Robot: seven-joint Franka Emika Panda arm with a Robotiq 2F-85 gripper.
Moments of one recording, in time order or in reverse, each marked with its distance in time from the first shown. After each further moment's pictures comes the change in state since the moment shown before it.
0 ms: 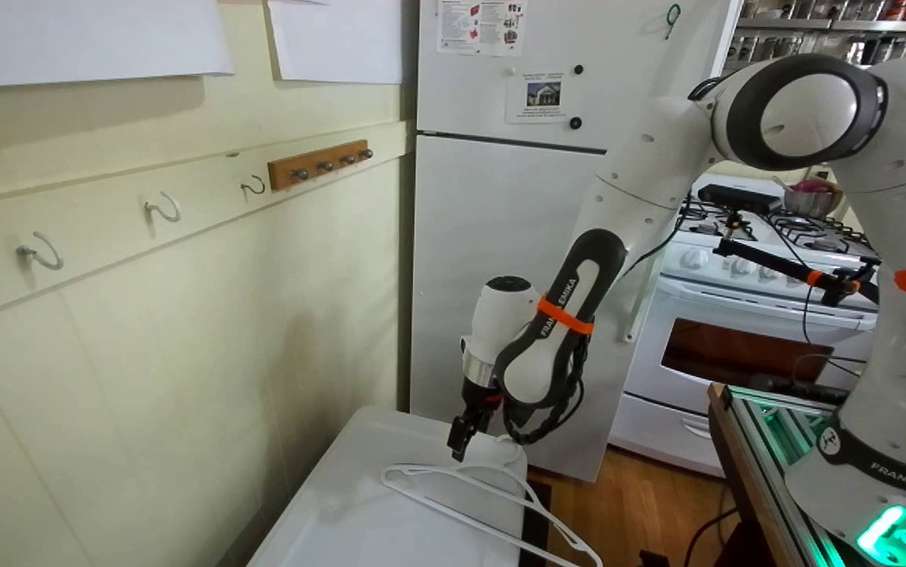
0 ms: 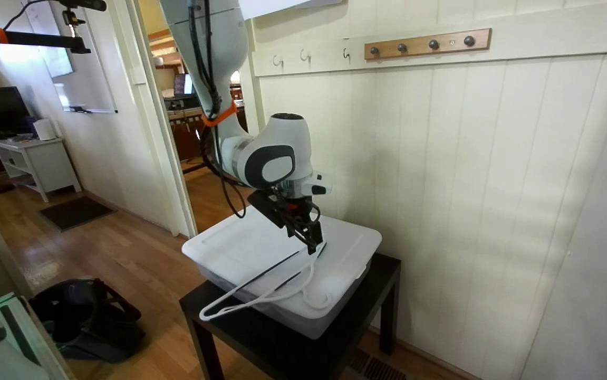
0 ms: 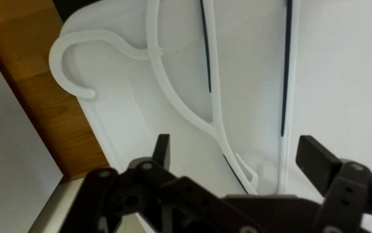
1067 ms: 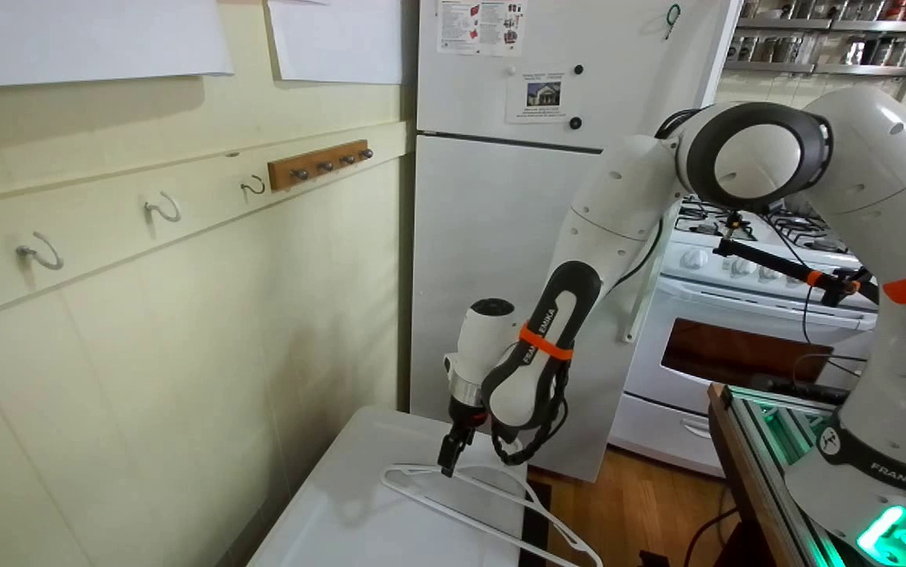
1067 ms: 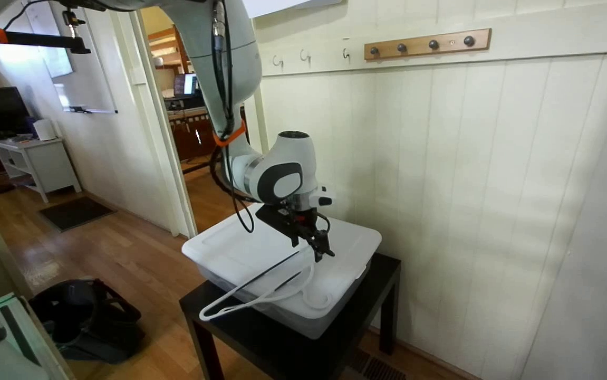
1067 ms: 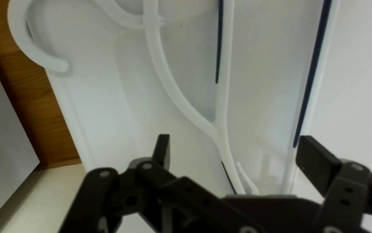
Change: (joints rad) arm 0.003 0.148 -0.002 0.140 -0.059 0.013 -0.070
